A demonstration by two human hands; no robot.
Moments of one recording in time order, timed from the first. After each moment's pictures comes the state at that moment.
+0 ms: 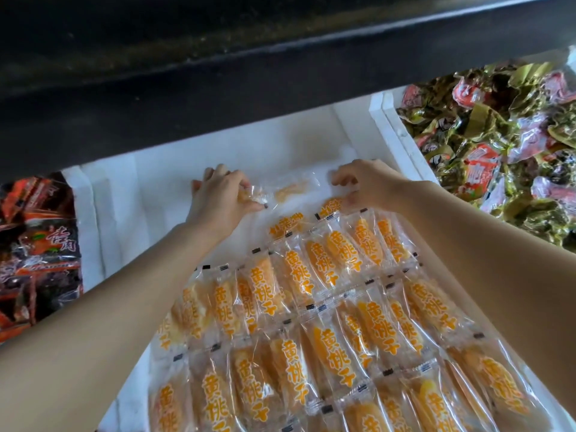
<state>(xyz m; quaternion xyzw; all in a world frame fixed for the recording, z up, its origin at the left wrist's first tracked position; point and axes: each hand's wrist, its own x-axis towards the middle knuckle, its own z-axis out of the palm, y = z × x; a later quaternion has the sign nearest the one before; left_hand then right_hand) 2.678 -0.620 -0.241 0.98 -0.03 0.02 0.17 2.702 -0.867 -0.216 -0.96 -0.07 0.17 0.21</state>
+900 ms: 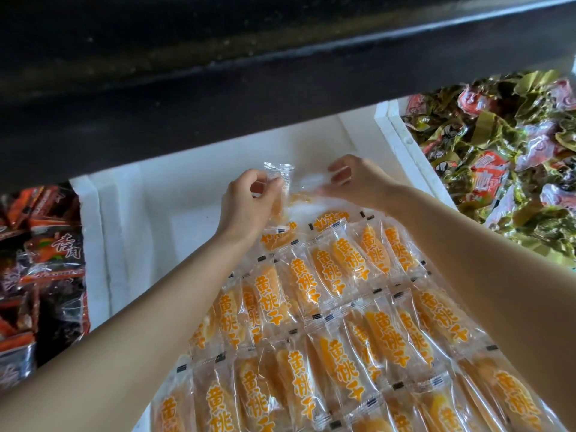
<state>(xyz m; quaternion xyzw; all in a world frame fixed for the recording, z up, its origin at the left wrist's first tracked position) 2.665 -0.656 -0.228 0.84 0.07 0.04 0.54 2.705 -0.840 -0.211 -0.91 -0.02 0.16 0.37</state>
